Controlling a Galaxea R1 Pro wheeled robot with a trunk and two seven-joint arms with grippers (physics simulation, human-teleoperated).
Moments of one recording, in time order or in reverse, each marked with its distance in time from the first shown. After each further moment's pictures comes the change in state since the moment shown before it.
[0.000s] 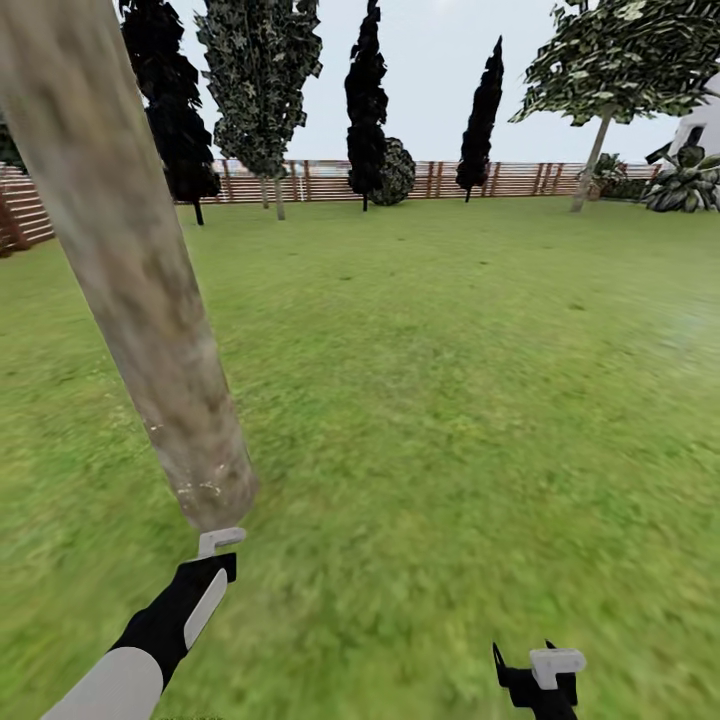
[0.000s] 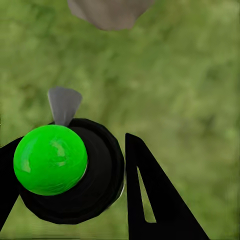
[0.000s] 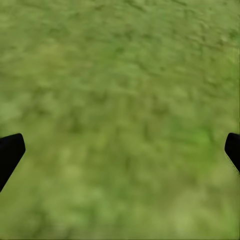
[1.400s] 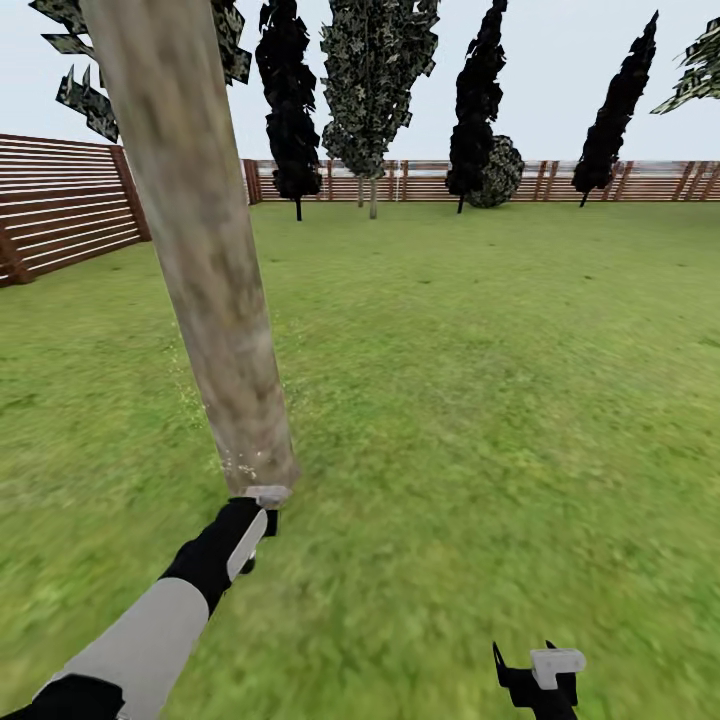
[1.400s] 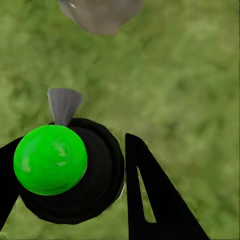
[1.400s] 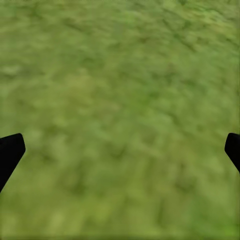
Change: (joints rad) left arm -0.176 -0.091 -0.087 -0.006 -0.017 0.245 -0.018; right arm 0.000 0.000 0.000 0.000 -0.001 0.000 0.000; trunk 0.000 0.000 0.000
